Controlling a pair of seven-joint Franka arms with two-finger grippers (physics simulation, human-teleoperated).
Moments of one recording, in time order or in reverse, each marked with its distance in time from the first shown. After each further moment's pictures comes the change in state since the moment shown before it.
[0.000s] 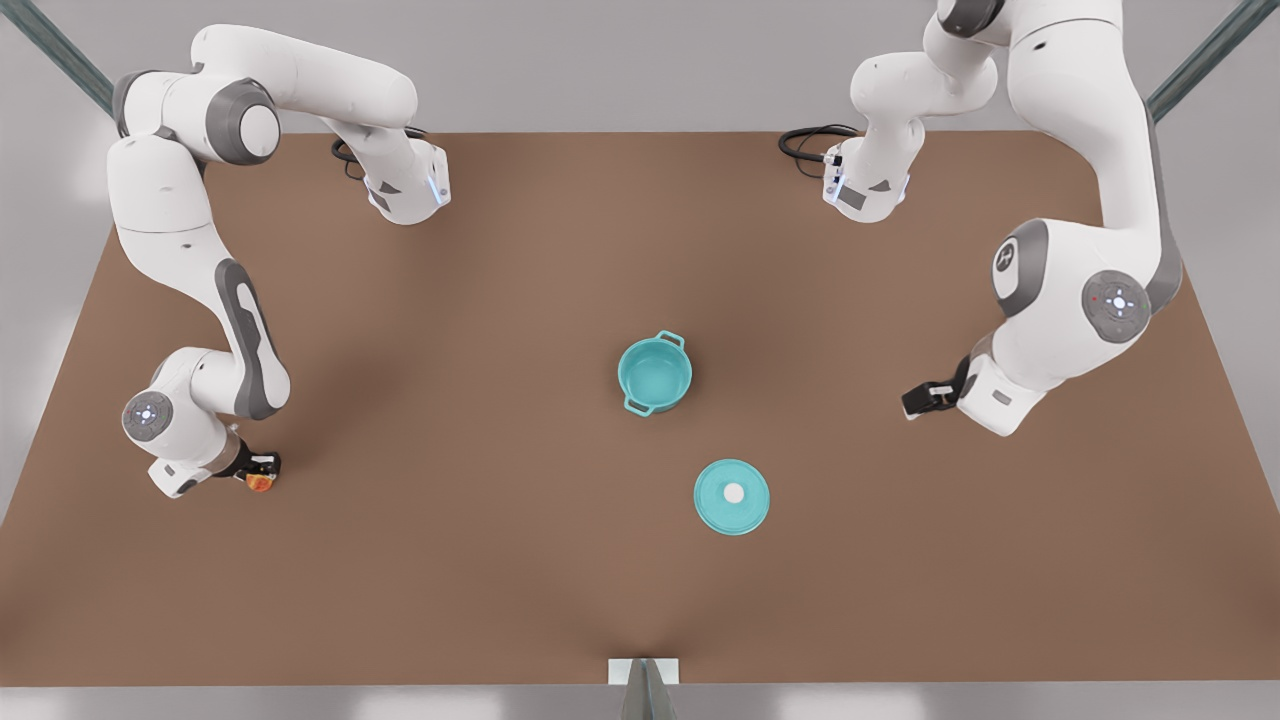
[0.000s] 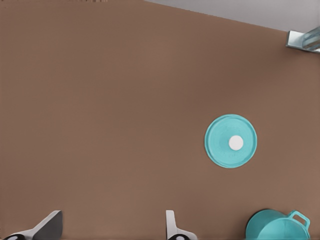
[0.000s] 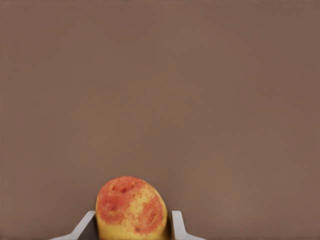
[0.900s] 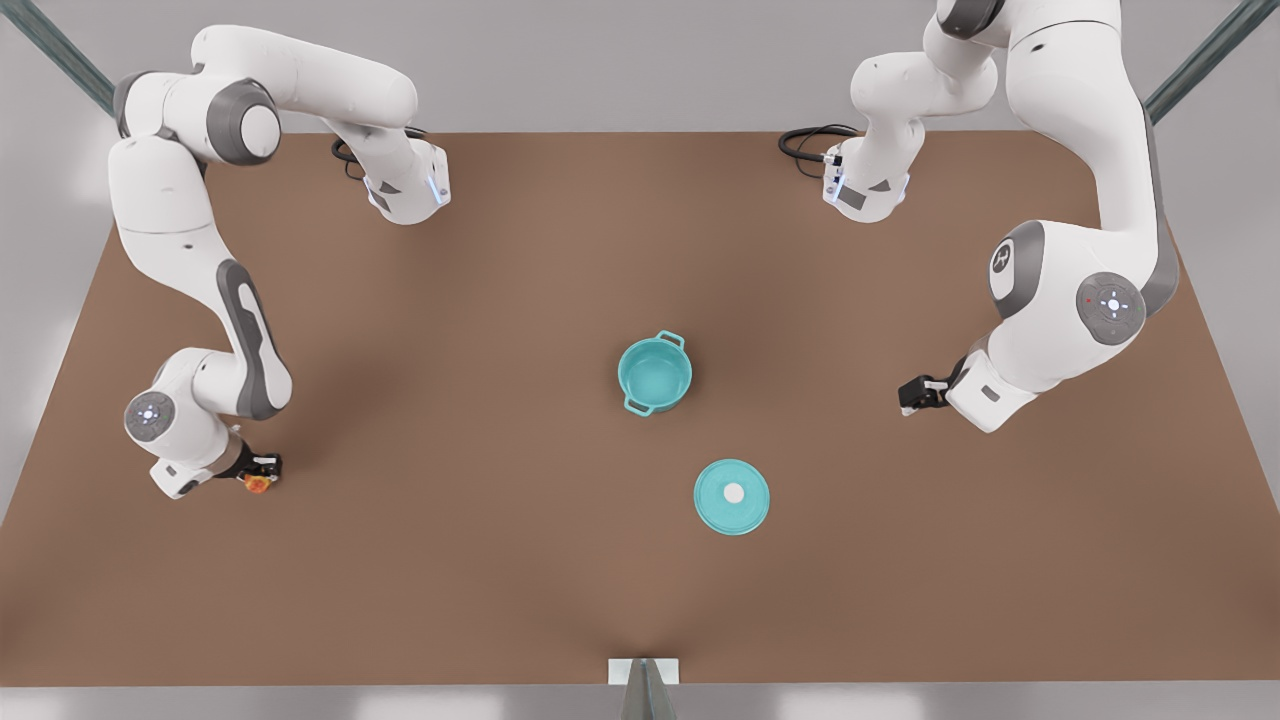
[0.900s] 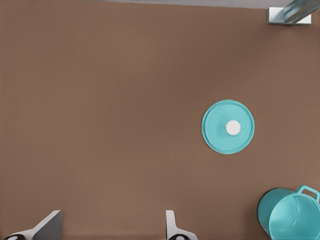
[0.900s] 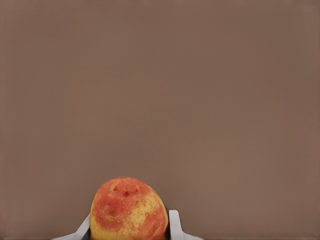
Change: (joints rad) left arm -0.007 0.003 -0.002 0.004 0.011 -0.004 0.148; right arm 0.002 -0.010 0.010 -0.002 0.006 0.003 0.004
